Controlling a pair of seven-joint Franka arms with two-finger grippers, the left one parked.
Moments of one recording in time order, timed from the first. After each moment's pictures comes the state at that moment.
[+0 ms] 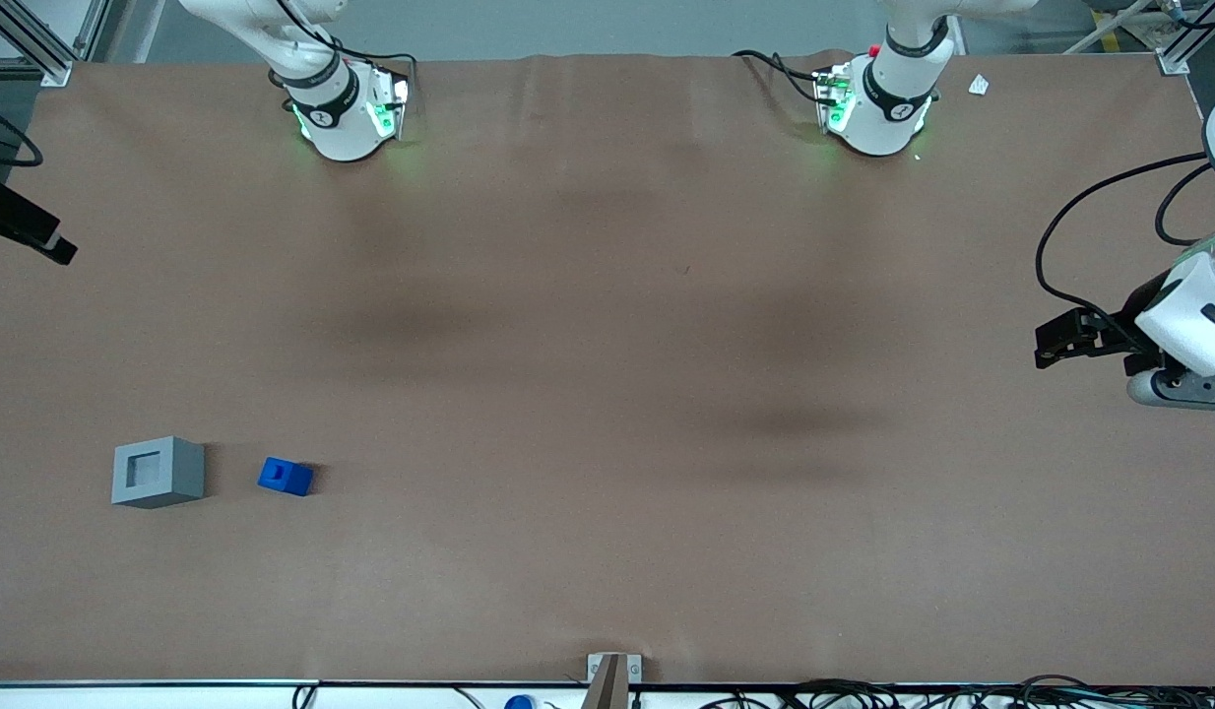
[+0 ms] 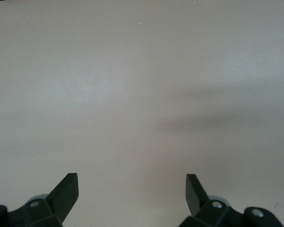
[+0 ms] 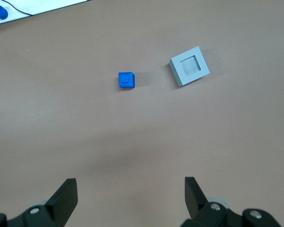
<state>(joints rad) -0.05 -0.02 -0.04 -1.47 0.04 1.51 0.13</state>
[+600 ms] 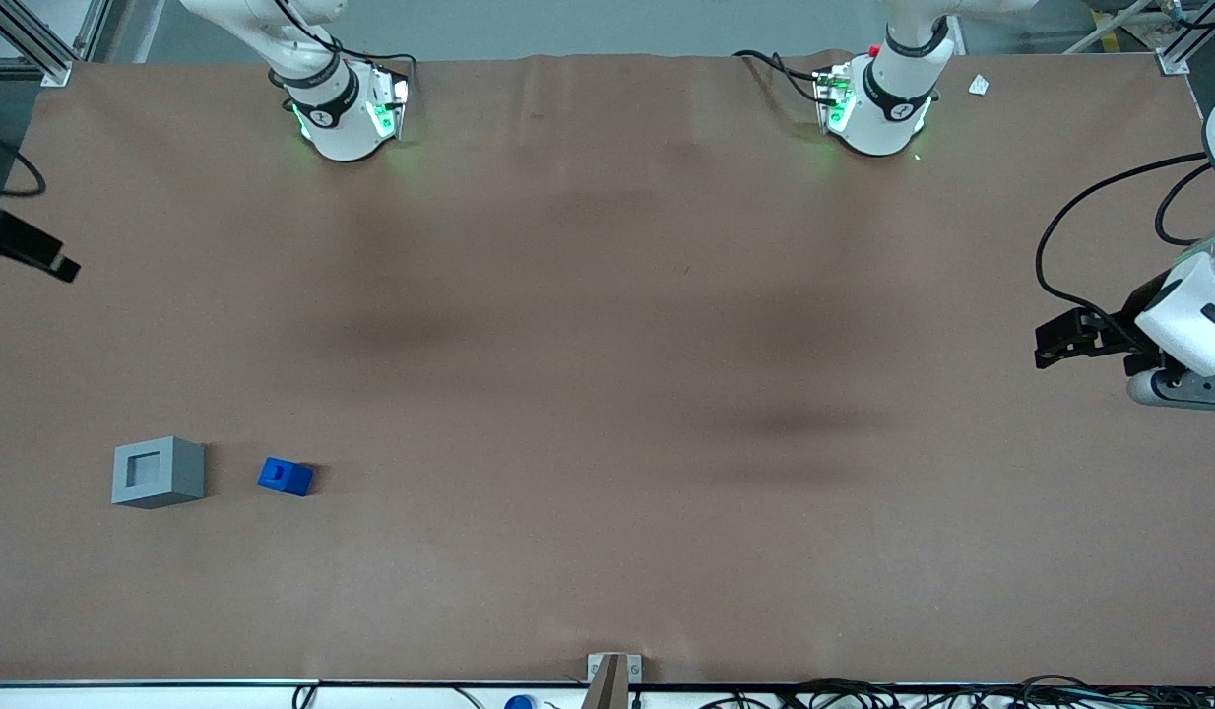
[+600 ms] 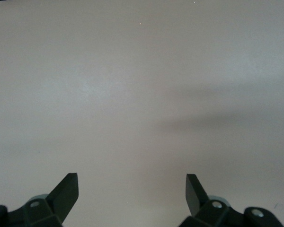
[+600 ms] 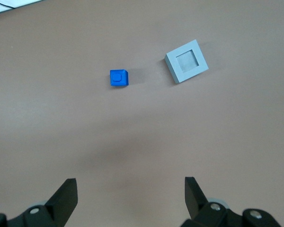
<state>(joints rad) -0.07 0.08 -0.03 -1.48 0.04 1.56 0.13</state>
